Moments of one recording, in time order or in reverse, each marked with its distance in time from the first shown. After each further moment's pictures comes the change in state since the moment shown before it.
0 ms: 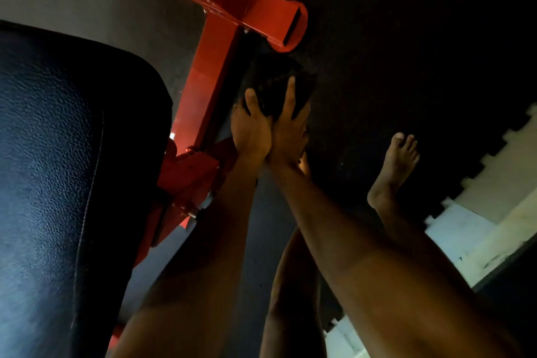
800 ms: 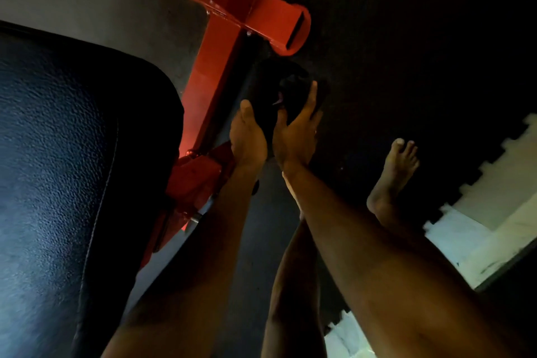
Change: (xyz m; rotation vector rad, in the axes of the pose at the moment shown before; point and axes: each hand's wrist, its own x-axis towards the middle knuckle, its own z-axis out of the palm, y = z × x) left_hand -0.008 -0.004 -0.010 -0.196 -0.064 -0.076; right_hand 0.032 0.014 0.011 0.211 0.038 0.081
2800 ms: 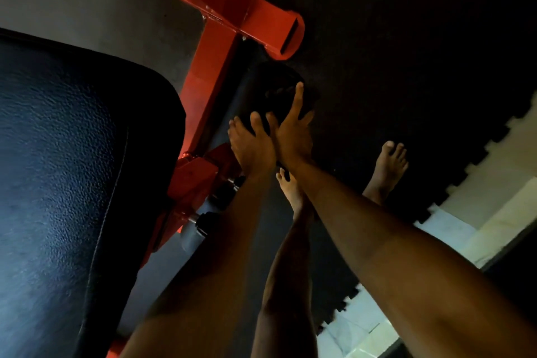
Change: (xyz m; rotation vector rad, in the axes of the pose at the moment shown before) left_hand -0.011 -0.007 0.021 0.253 0.177 0.034; right_hand 0.020 0.006 -0.003 -0.184 -0.188 -0.032
